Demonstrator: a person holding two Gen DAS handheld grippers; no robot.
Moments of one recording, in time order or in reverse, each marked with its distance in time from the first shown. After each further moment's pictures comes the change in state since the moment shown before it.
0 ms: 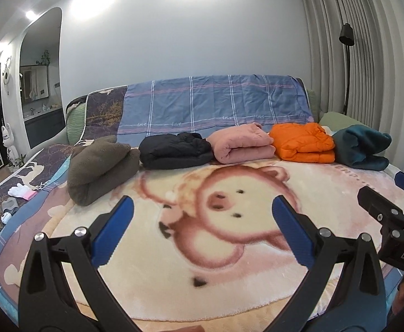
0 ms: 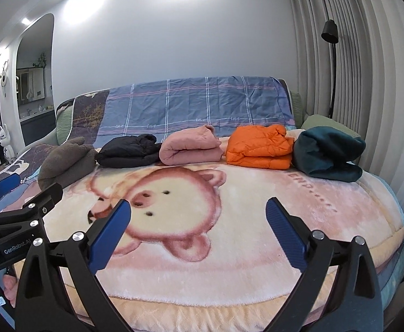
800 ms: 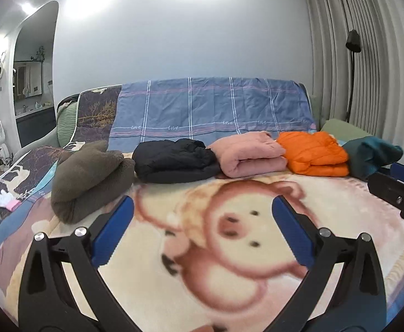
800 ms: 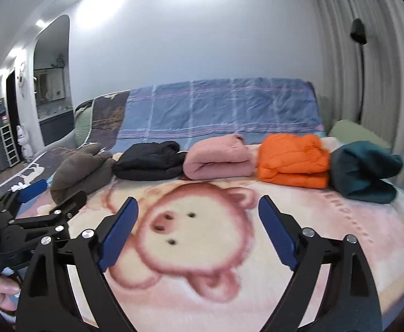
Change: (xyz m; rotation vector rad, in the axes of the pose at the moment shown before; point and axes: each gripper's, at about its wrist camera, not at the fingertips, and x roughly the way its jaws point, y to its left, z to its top) left arm 0.073 0.037 0.023 -0.028 -0.025 -0.046; right arm 0.050 0.022 0.041 -0.019 0.000 0.116
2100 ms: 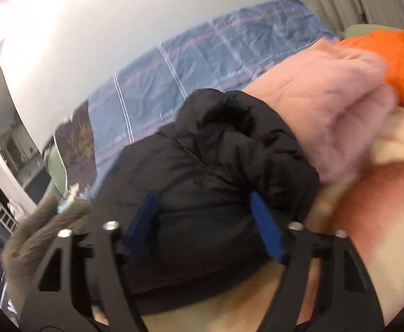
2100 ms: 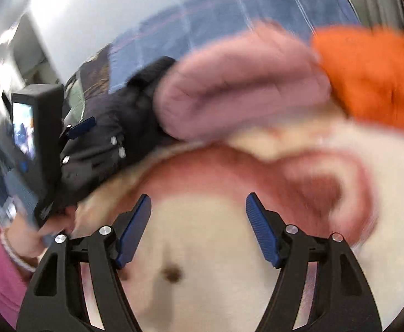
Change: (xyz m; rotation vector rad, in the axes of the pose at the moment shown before) left arm 0.384 -0.023 0.008 0.431 0.182 0.162; right arm 0.339 -0.052 -0.030 0.274 0.397 0.213
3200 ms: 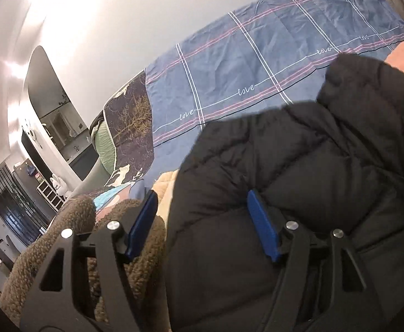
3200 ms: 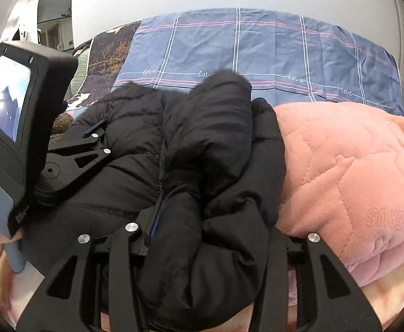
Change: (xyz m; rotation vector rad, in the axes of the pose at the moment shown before) left arm 0.109 0.095 0.031 -0.077 0.085 0.295; right arm 0.133 0.146 0.075 -0.375 -0.082 -0.155
